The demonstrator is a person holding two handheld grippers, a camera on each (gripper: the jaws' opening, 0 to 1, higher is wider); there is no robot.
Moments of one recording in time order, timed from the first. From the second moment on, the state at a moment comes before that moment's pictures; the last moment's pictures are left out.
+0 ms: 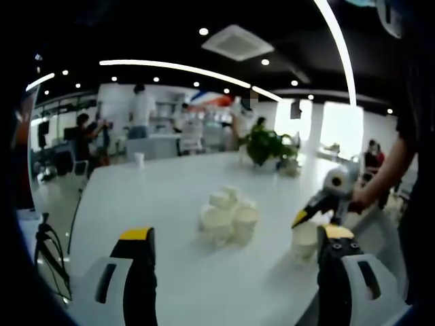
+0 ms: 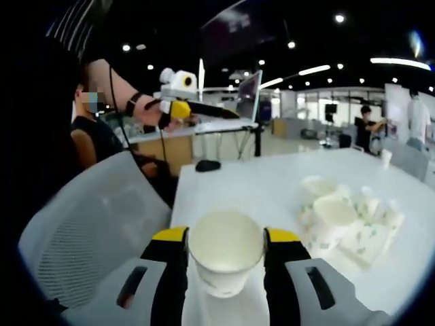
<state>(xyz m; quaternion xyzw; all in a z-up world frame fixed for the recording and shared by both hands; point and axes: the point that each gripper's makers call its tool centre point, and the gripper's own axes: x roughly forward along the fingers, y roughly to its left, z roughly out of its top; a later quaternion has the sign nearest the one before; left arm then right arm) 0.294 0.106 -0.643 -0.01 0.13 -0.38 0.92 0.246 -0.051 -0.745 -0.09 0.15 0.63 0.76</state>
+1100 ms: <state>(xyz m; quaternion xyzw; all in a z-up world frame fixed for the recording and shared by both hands) 0.295 0.107 -0.640 0.00 0.13 -0.38 0.92 0.242 -0.052 -0.772 -0.13 0.15 0.63 0.75</state>
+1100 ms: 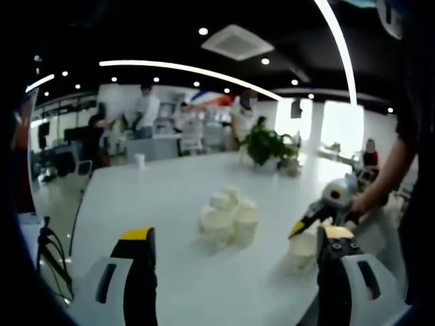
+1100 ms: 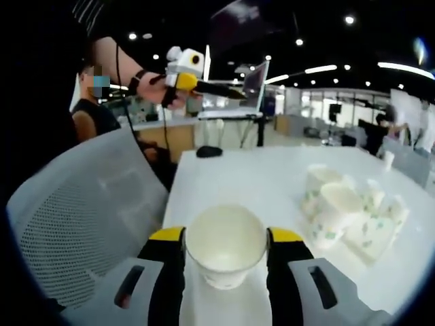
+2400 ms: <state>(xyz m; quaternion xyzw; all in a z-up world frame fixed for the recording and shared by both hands) 0.299 0.100 -0.637 -0.01 0.13 -0.38 0.91 0.263 -0.096 -0.716 -0.09 0.12 0.55 0.82</state>
